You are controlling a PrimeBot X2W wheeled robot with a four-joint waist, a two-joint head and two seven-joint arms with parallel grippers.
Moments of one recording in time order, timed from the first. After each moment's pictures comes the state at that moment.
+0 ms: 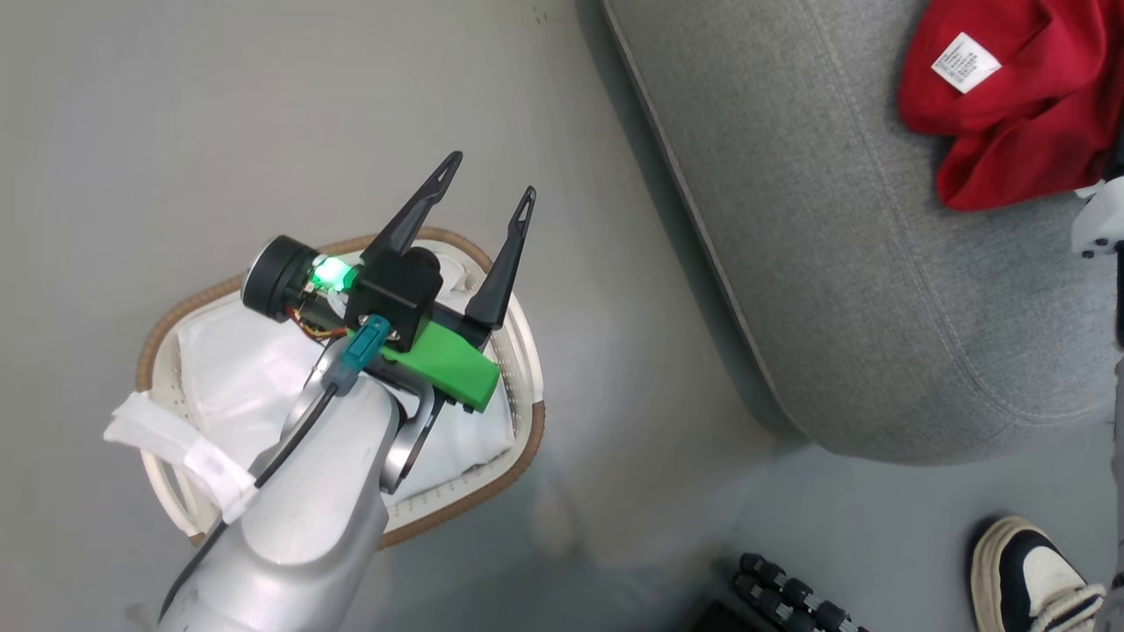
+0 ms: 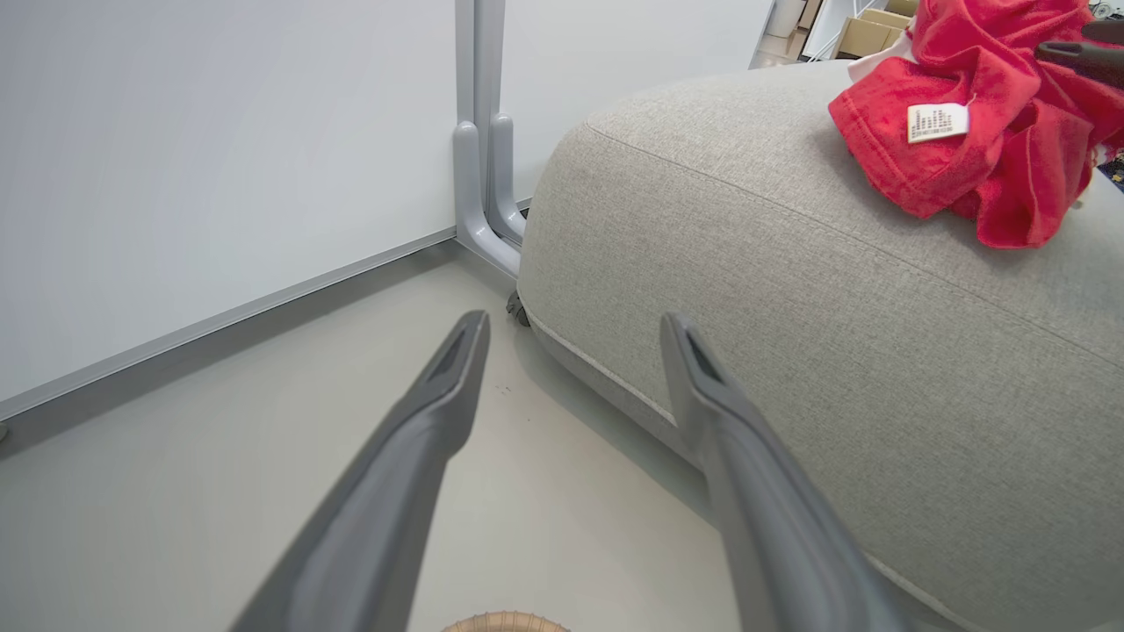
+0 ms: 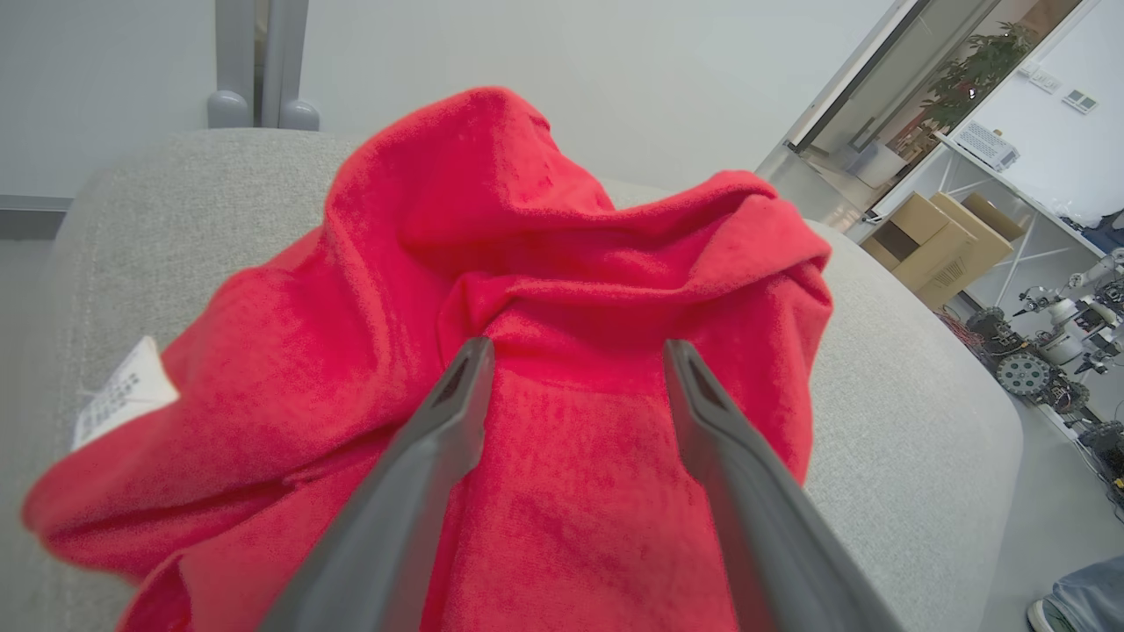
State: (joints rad) left arm -0.62 0.15 -0.55 0.39 -0.22 -0.08 -0.26; right arm -0.77 -0.23 -0.37 0.62 -0.15 0.13 -0.26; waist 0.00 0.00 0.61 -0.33
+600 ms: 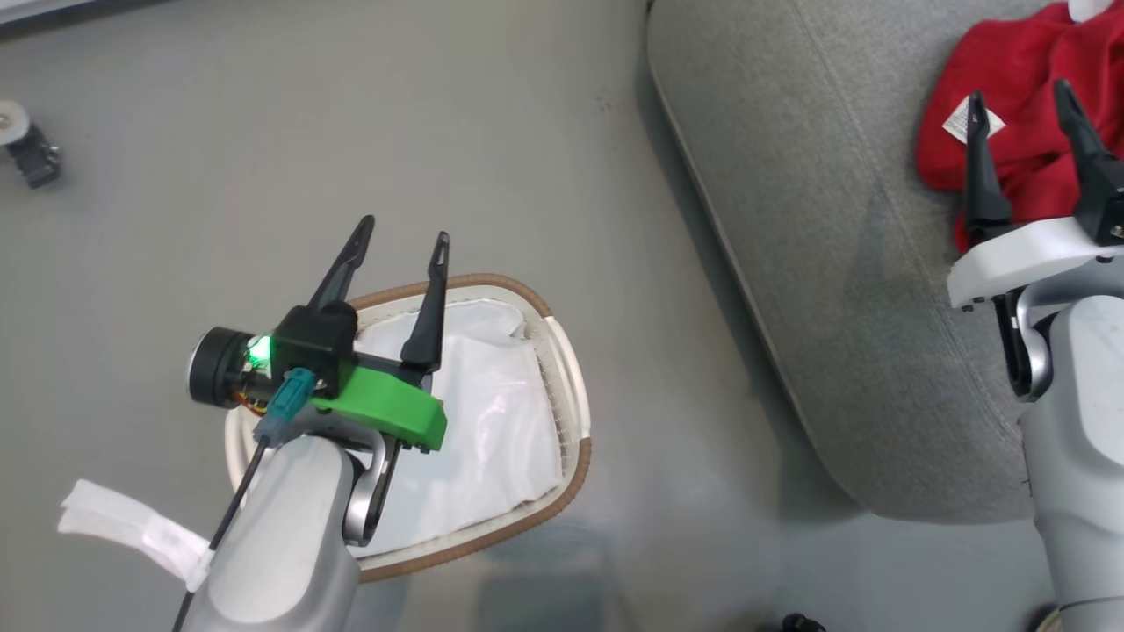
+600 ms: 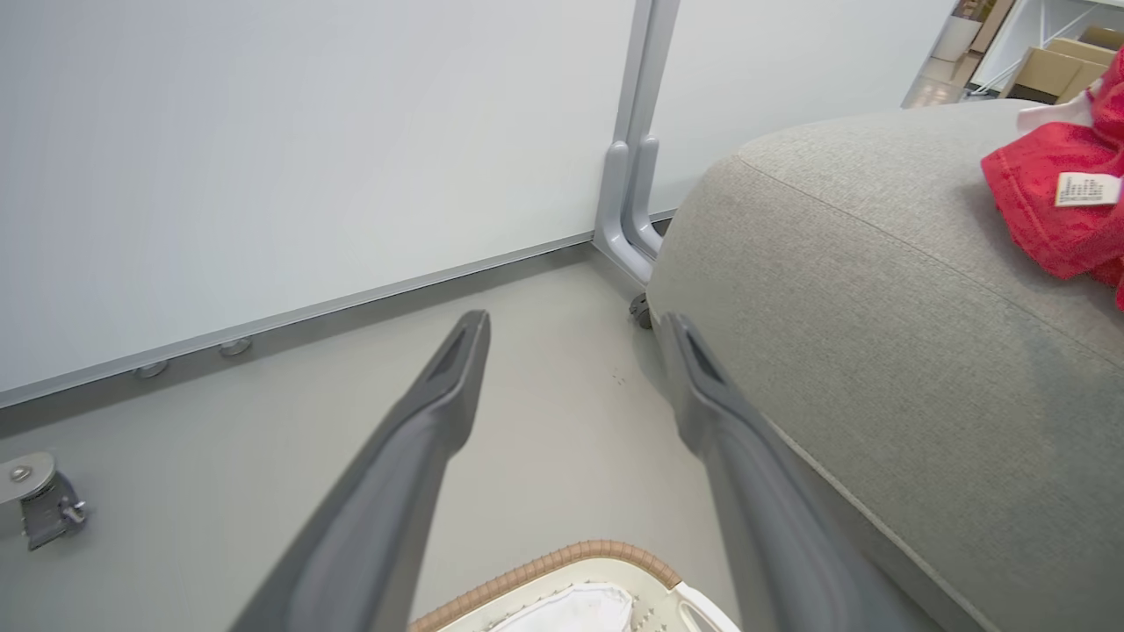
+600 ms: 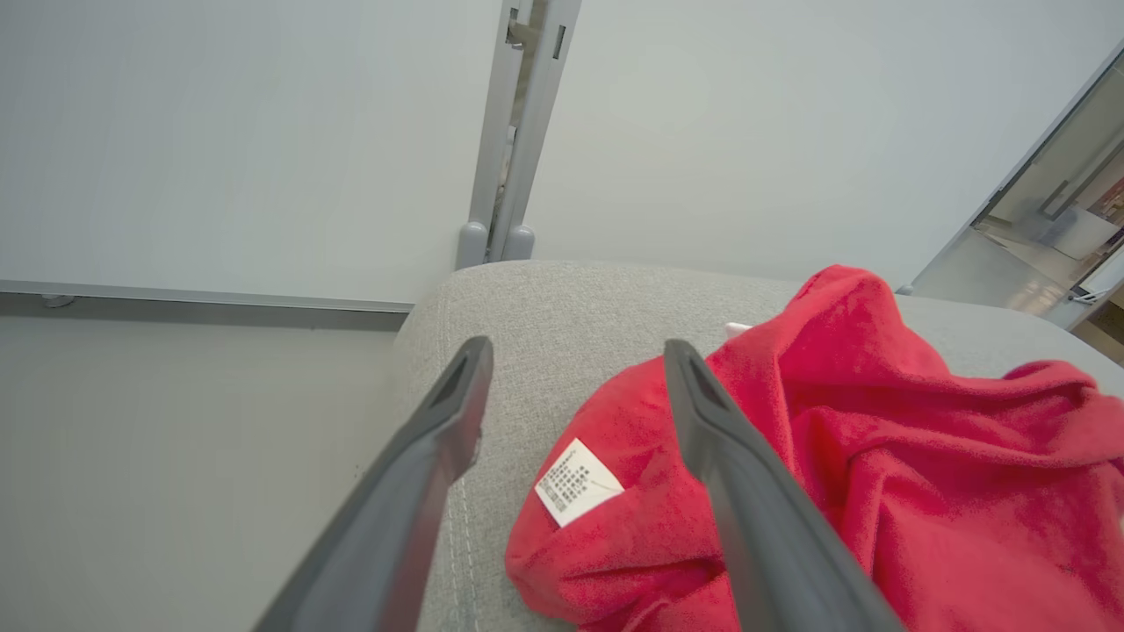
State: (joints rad) left arm -0.45 0.12 -0.36 0.37 -0.22 -0.05 -0.26; right arm -0.62 -0.18 -0.12 0.45 -0.01 0.13 -0.26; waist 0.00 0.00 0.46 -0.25
